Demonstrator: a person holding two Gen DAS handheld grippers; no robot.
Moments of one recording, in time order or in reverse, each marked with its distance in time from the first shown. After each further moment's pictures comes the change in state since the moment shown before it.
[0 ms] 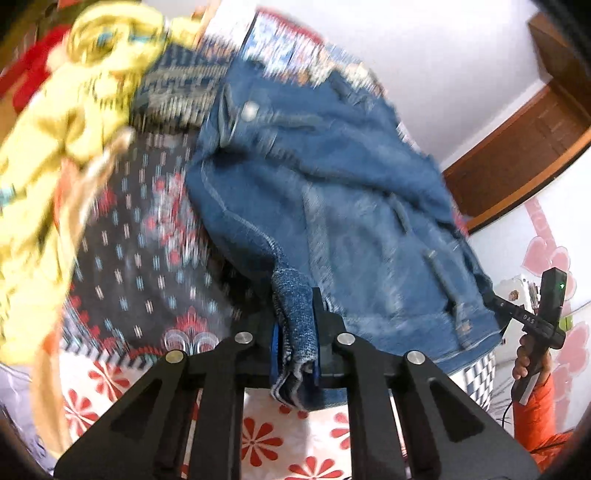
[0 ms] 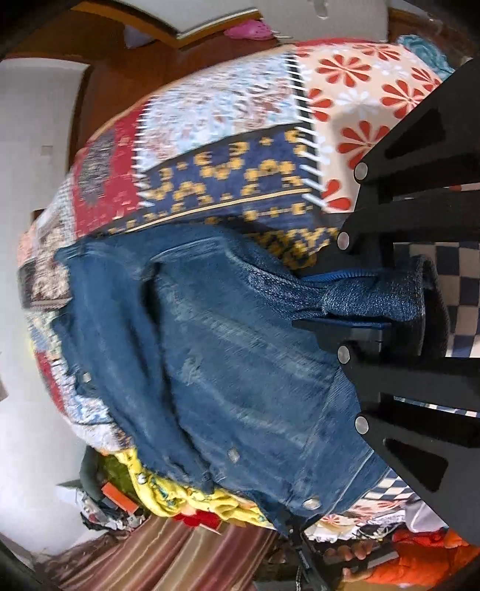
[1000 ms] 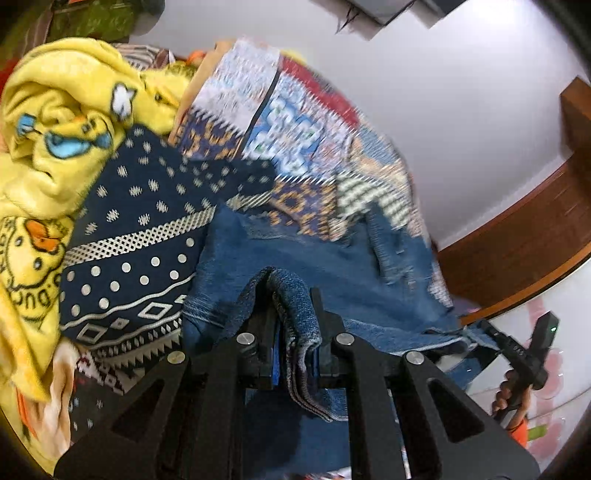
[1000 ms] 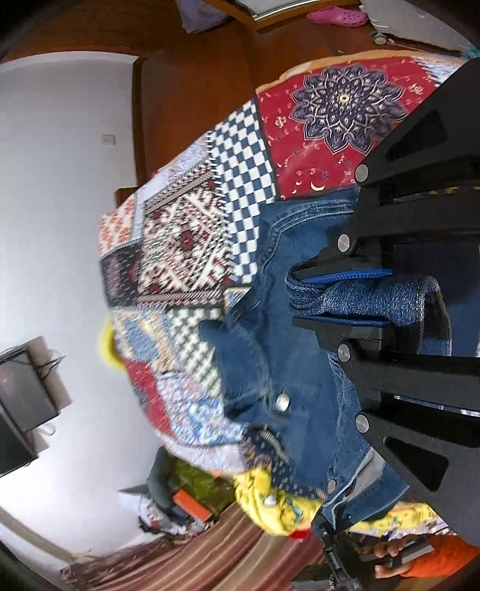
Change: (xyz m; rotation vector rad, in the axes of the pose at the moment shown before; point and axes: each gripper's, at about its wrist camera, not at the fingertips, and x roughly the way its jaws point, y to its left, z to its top) left arm 0.109 0.057 0.238 -0.168 -0.107 -0.007; right arm 0.077 0.004 0.228 0.020 -0.203 0.003
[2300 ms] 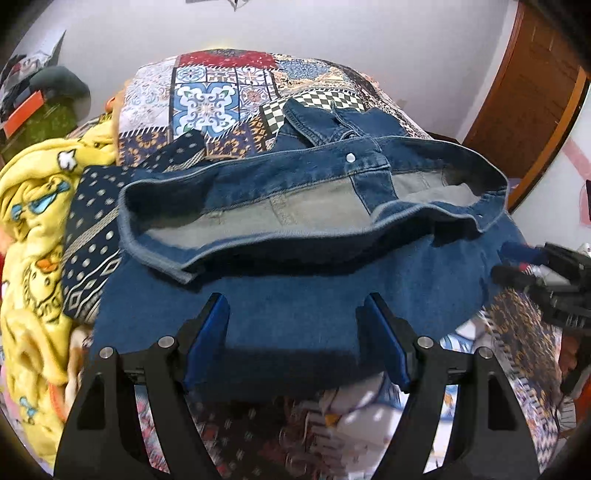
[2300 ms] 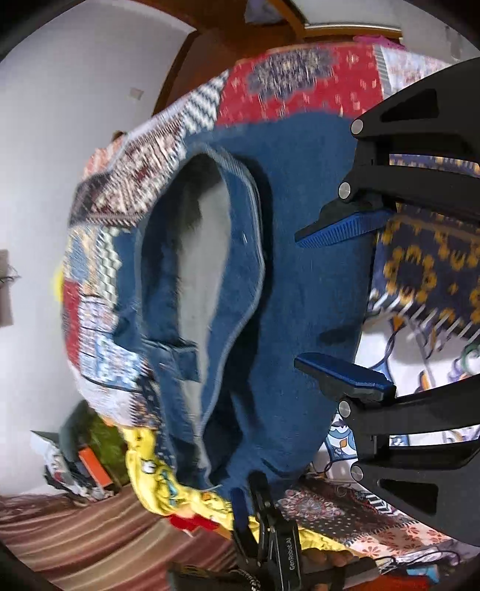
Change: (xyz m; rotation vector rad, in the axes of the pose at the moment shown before) left arm 0.013 -0.111 -0.119 0.479 0.065 0.216; right arm -0.011 0.073 -0.099 -0.313 0.142 0.009
